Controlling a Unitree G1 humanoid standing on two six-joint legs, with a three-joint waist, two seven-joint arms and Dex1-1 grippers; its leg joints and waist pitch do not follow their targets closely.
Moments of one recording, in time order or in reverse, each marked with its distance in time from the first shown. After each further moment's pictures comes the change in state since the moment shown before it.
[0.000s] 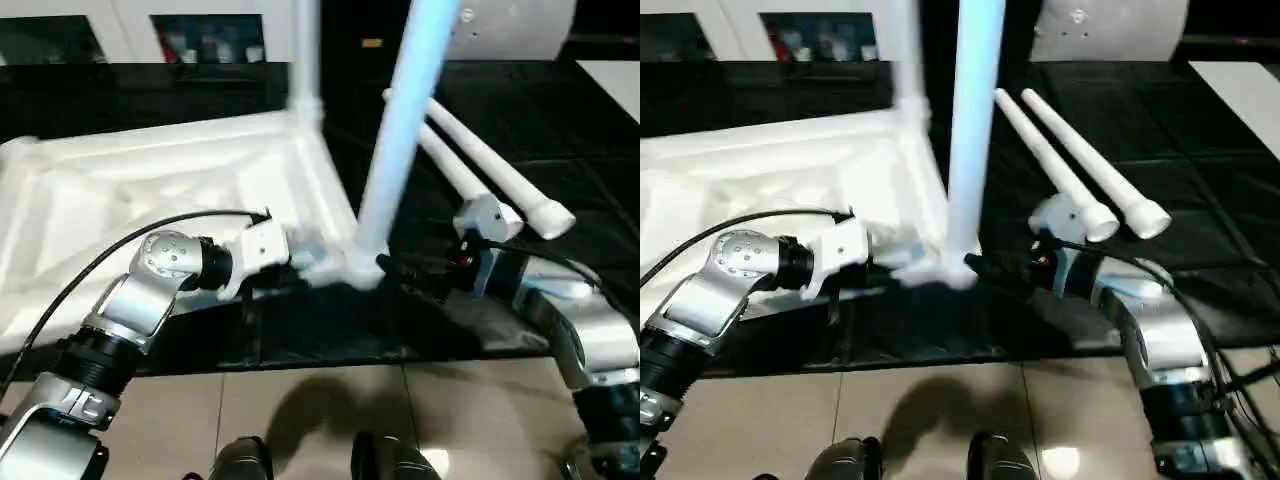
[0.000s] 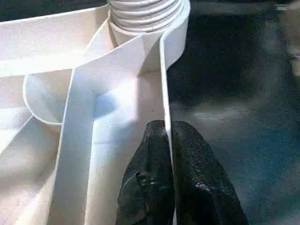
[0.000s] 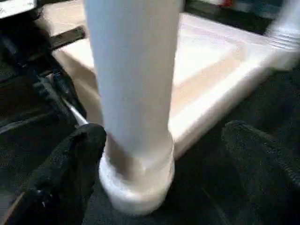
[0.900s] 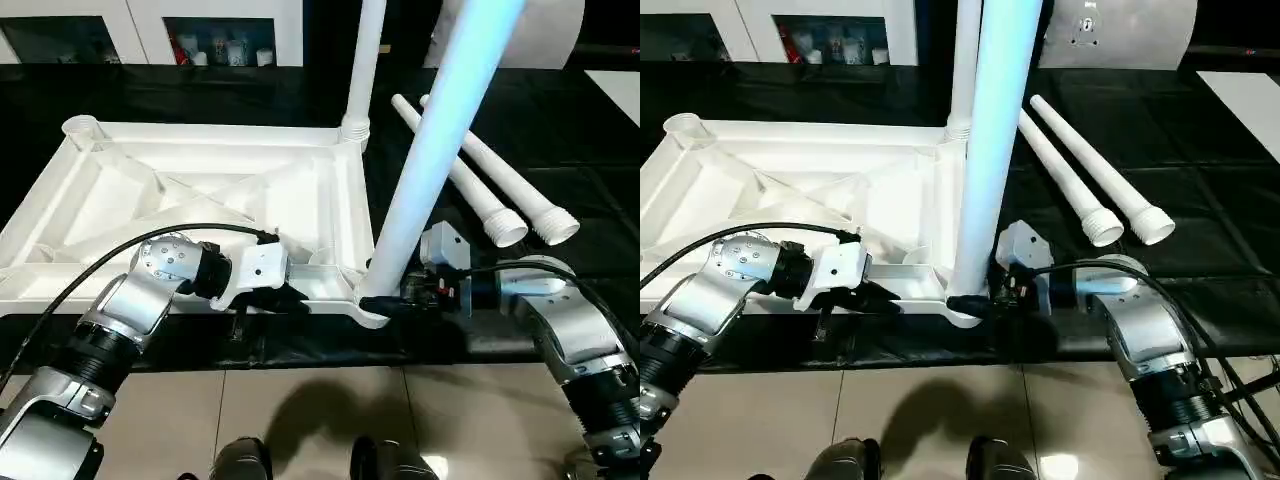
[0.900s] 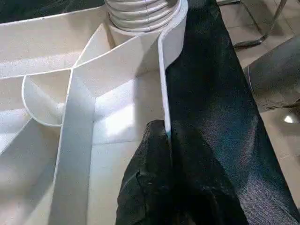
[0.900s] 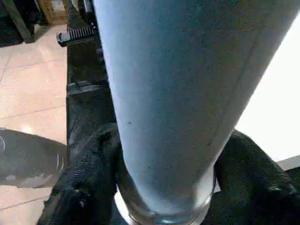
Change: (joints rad) left arm -0.022 0.018 -0.031 0.070 -0.008 -0.143 -0.108; right arm -0.034 -0.024 0.114 0.078 -0.012 -0.050 0.182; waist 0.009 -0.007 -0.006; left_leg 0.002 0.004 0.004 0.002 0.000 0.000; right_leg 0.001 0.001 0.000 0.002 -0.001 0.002
